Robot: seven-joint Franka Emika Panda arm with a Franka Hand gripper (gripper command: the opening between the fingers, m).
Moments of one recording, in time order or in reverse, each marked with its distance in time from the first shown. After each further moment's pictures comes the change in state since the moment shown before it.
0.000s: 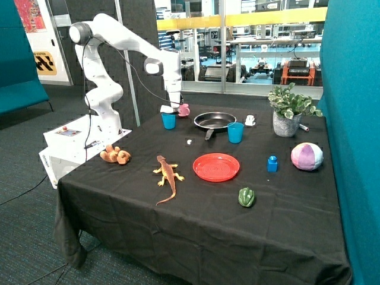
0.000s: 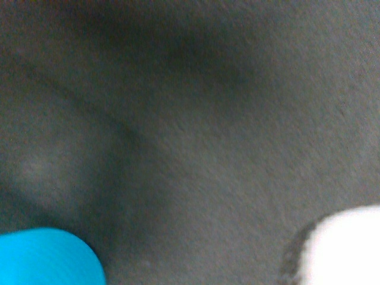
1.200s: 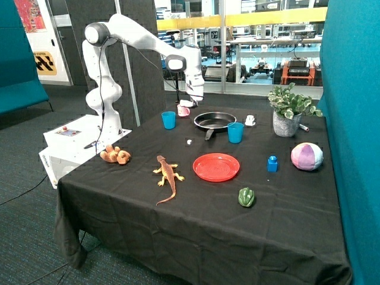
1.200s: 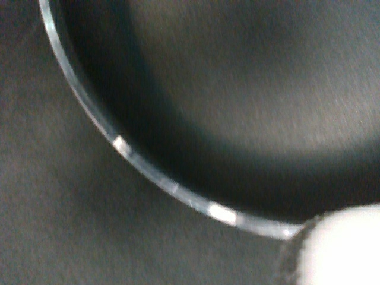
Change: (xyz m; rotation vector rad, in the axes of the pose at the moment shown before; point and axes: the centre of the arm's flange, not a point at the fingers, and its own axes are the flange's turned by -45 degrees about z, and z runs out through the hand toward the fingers) arm 0.109 -0.060 0.000 0.005 0.000 -0.155
